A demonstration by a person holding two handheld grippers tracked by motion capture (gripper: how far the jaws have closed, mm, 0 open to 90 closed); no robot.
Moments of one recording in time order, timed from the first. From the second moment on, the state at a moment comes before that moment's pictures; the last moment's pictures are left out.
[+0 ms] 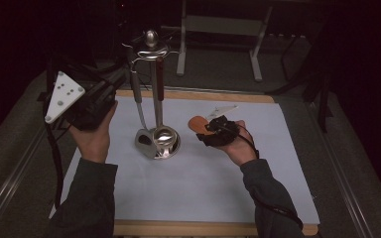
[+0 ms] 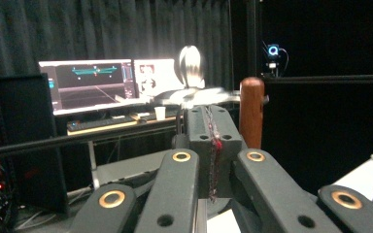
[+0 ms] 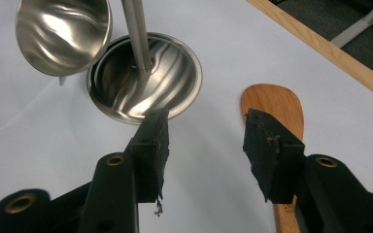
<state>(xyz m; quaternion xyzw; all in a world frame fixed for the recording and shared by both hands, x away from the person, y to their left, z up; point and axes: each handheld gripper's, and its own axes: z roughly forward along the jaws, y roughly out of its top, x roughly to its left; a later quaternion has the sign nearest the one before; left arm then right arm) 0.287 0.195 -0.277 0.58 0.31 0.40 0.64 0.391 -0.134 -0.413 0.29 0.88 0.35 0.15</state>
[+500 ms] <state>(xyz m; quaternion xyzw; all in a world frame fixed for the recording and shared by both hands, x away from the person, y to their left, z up) 0.306 0.187 -0.267 0.59 0.32 0.39 0.63 0.390 -0.138 -0.422 0.30 0.88 0.35 0.14</state>
